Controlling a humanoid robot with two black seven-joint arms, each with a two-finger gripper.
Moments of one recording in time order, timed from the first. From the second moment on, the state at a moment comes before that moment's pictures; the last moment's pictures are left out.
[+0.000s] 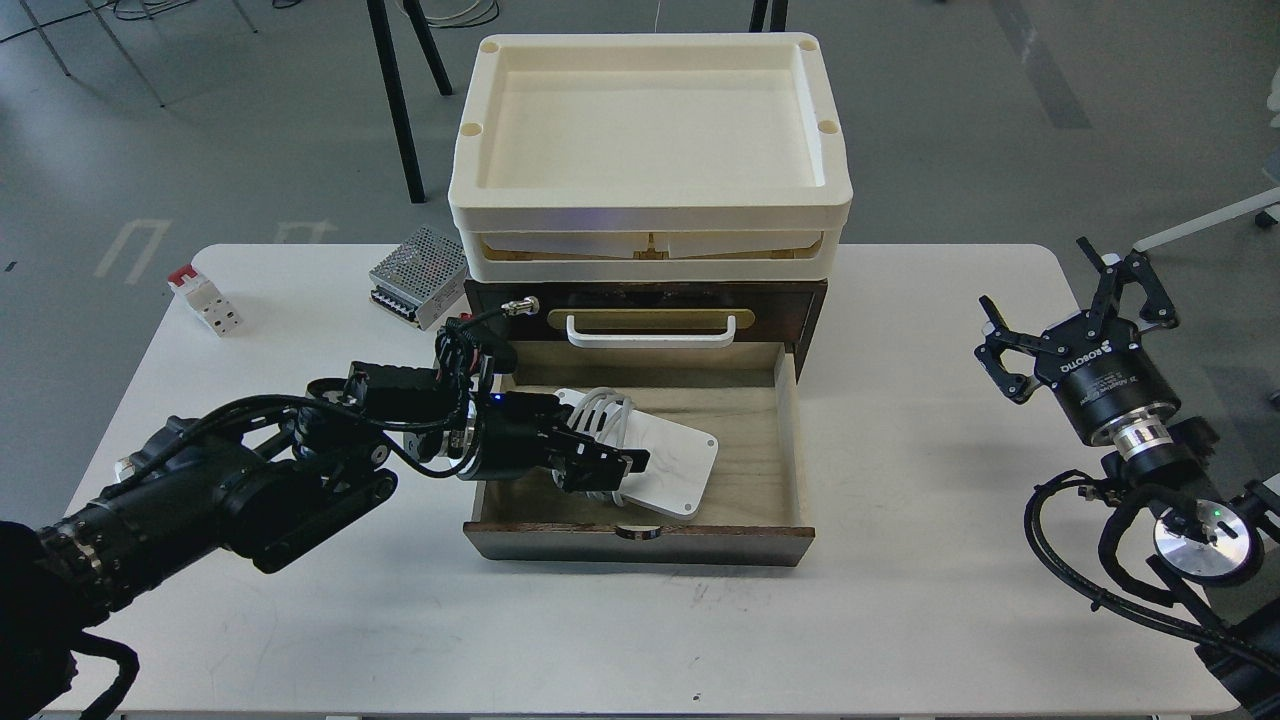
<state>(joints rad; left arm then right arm) -0.74 0.29 -0.42 -0.95 1.96 -0.31 -0.49 0.27 -0.46 1.04 1.04 0.02 0.42 0.27</state>
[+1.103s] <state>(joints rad) -0.76 0.71 -0.47 -1.19 1.79 -0.31 -0.49 0.27 -0.46 1.04 1.04 0.02 0.42 0.27</state>
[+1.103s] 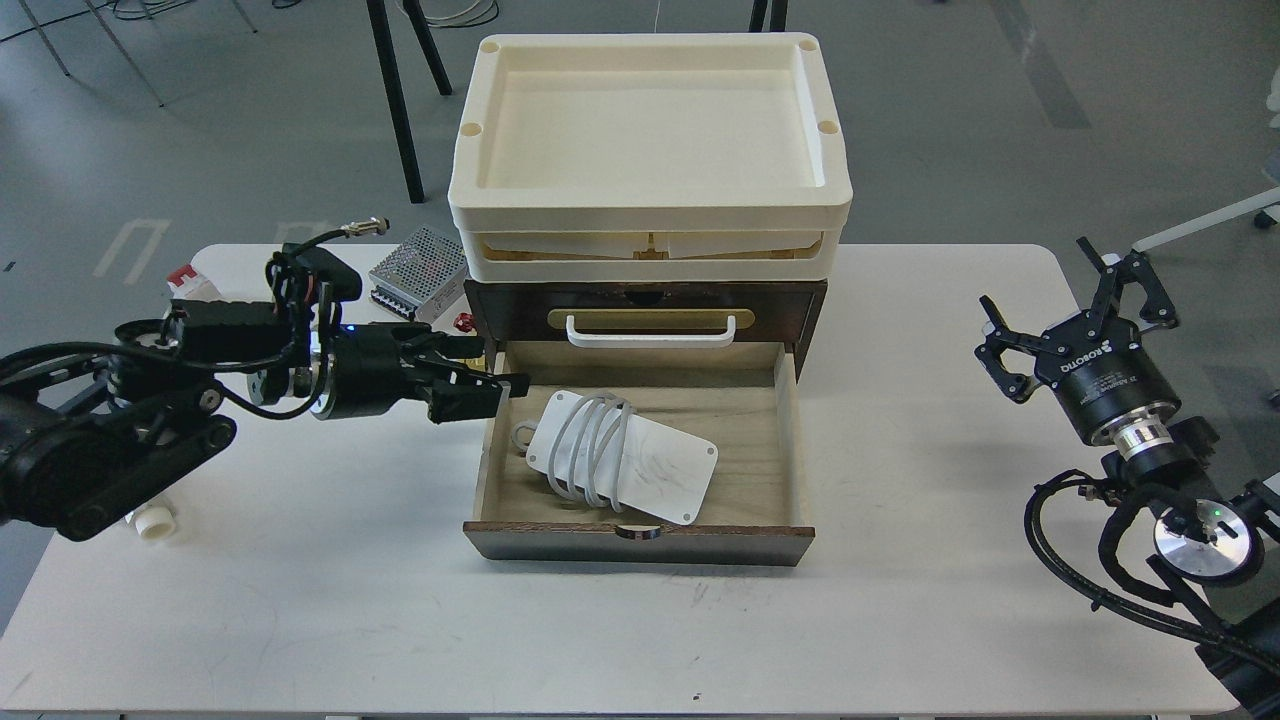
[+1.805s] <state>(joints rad) -0.56 1.02 -0.47 -1.23 0.46 -0.27 -0.49 0.27 -0.46 1.04 1.05 0.02 0.42 0.27</state>
